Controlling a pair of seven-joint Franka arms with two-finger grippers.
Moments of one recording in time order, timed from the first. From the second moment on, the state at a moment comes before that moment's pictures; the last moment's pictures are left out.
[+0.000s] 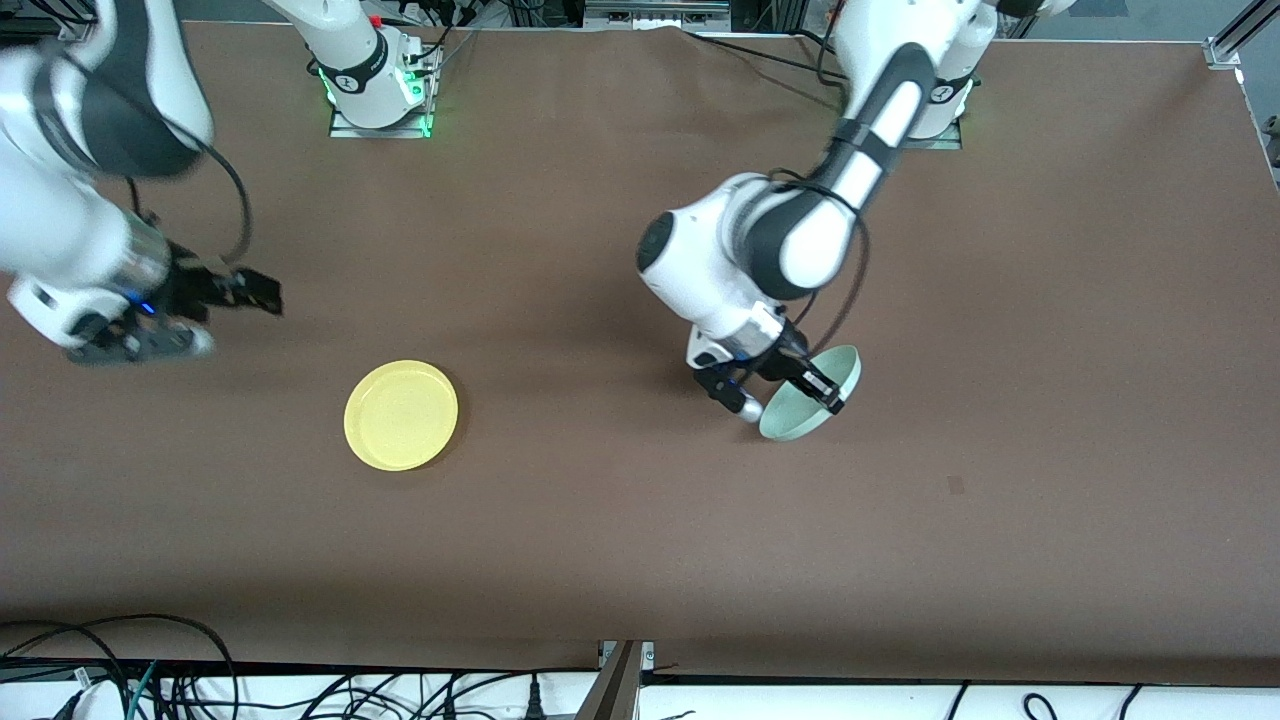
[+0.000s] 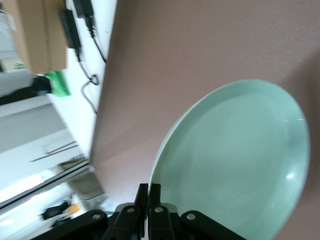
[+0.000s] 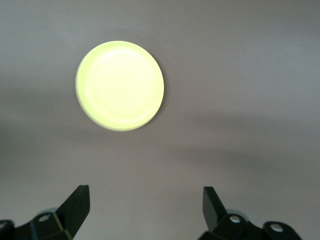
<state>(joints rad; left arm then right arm) -0.65 0.70 -0.07 -1.39 0.95 1.68 -0.20 0.17 0.23 -0.11 -1.75 0.04 1.88 -0.08</state>
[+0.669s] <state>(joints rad) -0.88 0.84 -0.03 -1.38 1.09 1.53 -0.44 0.17 0.65 -0.11 -1.73 0.10 2.37 -0.19</state>
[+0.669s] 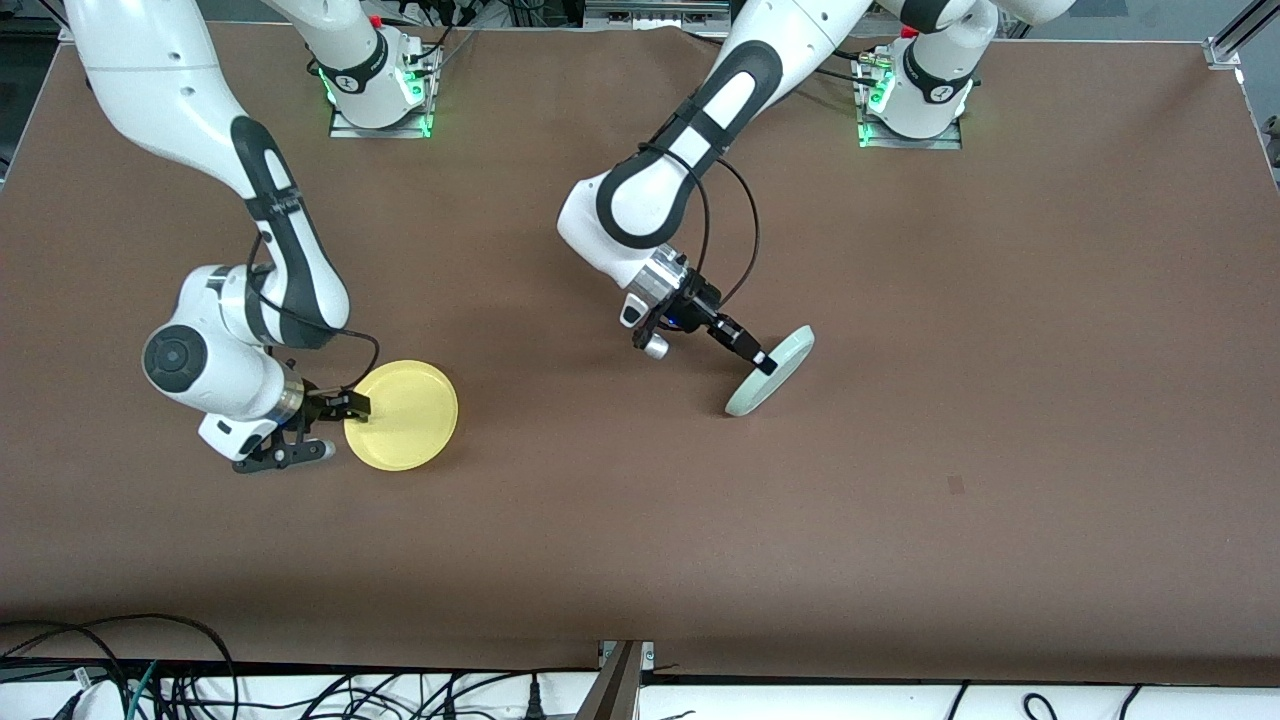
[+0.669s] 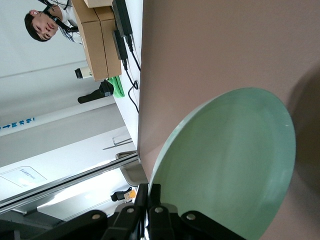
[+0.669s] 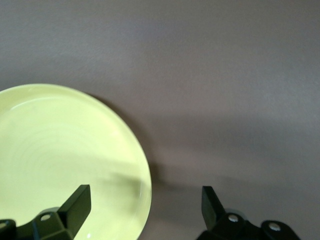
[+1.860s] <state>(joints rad) -0.72 0.87 -0.05 -1.18 0.27 2.07 -0.73 0.14 0.69 -0.11 -1.58 0.21 2.17 -0.22</state>
